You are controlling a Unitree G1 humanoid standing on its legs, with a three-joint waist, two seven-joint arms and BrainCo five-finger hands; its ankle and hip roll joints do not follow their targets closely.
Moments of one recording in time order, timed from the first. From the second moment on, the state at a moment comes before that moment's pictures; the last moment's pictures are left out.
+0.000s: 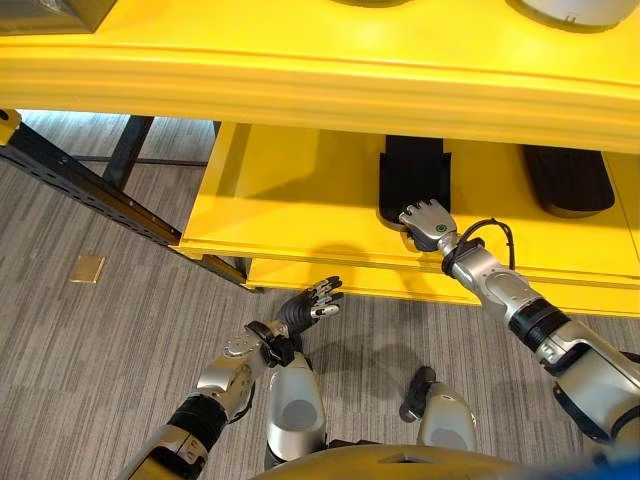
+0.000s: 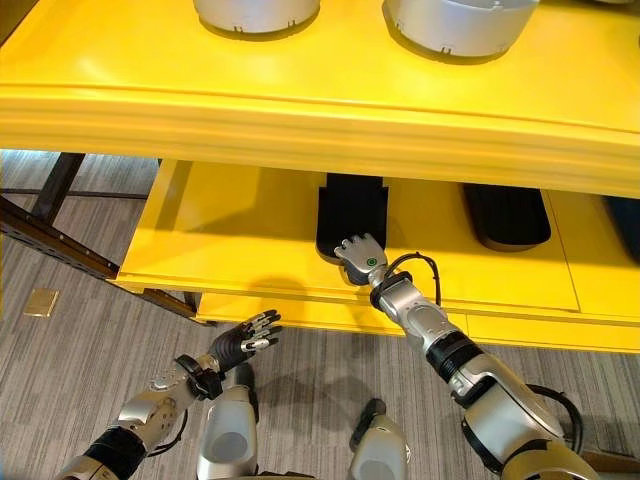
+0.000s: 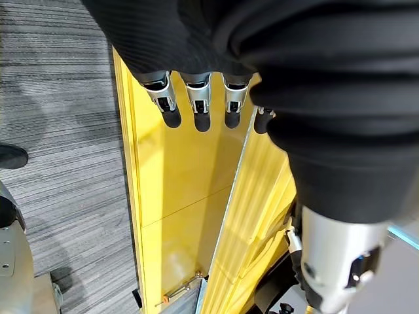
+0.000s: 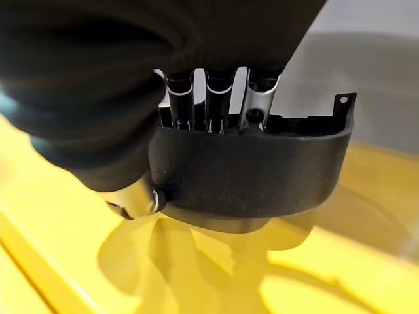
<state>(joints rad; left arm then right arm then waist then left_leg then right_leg) -0.11 0.41 -0.41 0.42 -0.70 0.02 -0.42 -0.64 -0.54 0.69 0.54 -1.05 -0.03 -0.24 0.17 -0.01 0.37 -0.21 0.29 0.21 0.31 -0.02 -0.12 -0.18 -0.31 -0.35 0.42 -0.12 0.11</state>
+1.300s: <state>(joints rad) -0.10 0.43 -0.42 0.42 -0.70 0.02 -0.44 -0.79 -0.61 0.74 0.65 -1.05 -0.03 -0.27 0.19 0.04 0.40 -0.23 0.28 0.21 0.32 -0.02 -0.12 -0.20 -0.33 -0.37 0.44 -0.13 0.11</state>
